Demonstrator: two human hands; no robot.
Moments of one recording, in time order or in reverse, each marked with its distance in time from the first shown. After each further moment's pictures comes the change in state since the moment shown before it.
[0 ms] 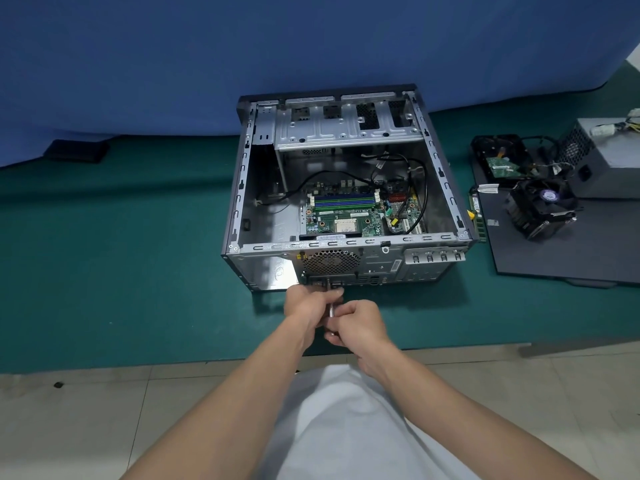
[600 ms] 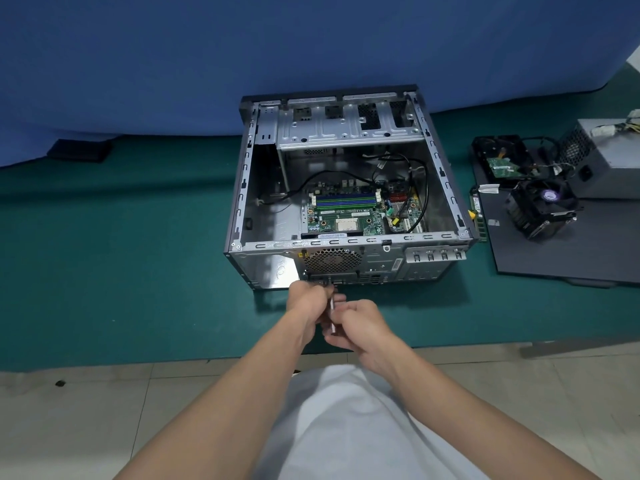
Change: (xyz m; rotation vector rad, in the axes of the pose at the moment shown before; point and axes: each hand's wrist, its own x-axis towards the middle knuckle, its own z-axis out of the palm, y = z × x) left_hand 0.002 0.004 0.000 0.001 -0.006 -0.011; right_hand -0.007 -0.006 -0.004 0.101 -0.127 0.019
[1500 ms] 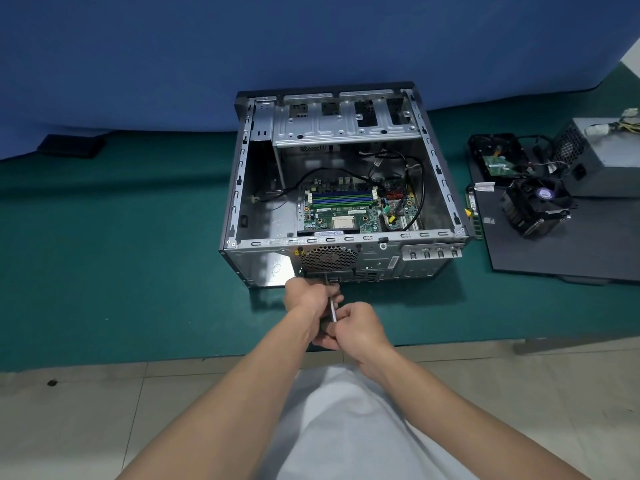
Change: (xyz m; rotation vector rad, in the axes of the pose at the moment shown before) left_hand 0.002 -0.002 0.010 -0.134 0.083 -0.016; right_hand -0.008 0.004 0.001 -0.172 0.034 -0.010
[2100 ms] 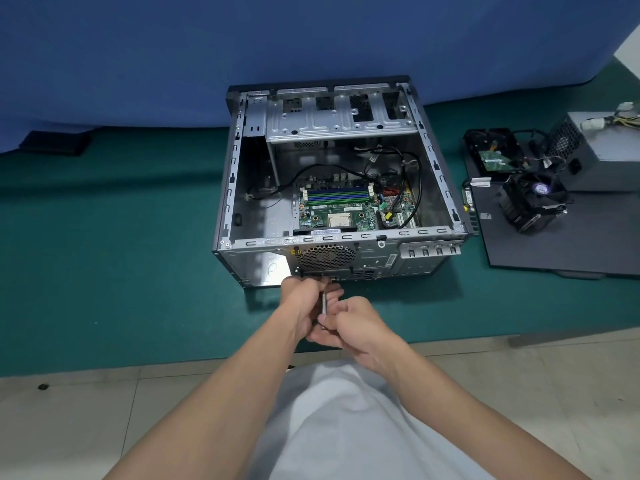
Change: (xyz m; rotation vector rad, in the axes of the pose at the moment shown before) left_hand 0.005 0.004 -0.004 -0.142 -0.121 -0.055; right_hand -0.005 -0.015 -0.001 0.191 -0.130 0.037
